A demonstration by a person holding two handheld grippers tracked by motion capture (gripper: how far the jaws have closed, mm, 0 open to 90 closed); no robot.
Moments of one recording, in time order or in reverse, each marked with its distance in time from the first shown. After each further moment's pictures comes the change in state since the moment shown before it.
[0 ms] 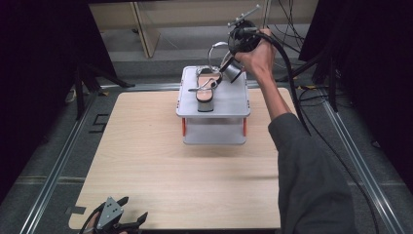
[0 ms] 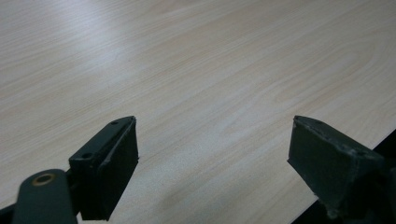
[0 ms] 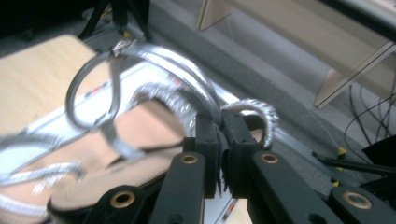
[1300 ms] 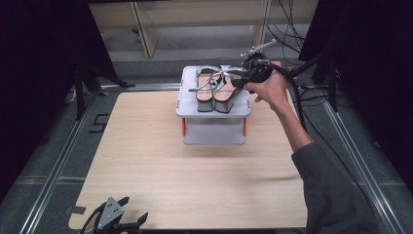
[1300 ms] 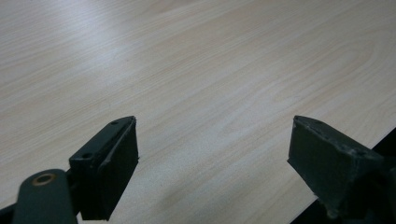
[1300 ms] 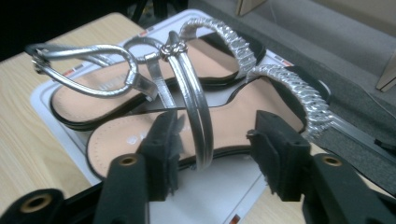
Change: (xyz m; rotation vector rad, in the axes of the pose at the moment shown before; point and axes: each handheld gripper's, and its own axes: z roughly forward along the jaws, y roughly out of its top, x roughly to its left) left arm 0.000 0.001 0.000 0.007 0.003 0.019; right arm 0.007 -0.077 -0.004 -0.012 0.175 0.075
